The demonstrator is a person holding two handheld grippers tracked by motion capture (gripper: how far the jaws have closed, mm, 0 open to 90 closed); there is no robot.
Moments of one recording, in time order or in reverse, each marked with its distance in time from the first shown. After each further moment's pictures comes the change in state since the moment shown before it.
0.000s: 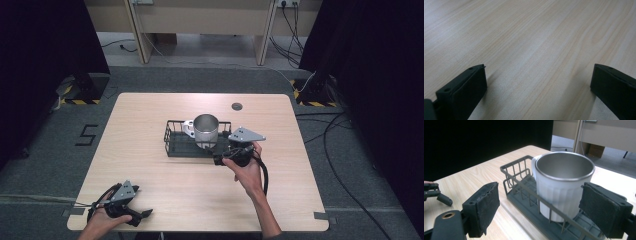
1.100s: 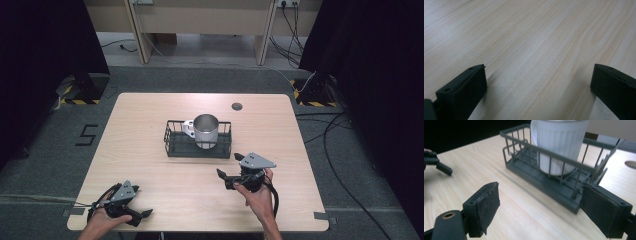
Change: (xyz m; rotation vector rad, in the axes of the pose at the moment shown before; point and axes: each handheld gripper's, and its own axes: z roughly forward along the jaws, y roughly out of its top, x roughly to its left) left arm 0.000 0.000 0.000 0.000 0.000 0.000; right arm 0.014 -0.061 -0.039 0.060 -0.055 -0.001
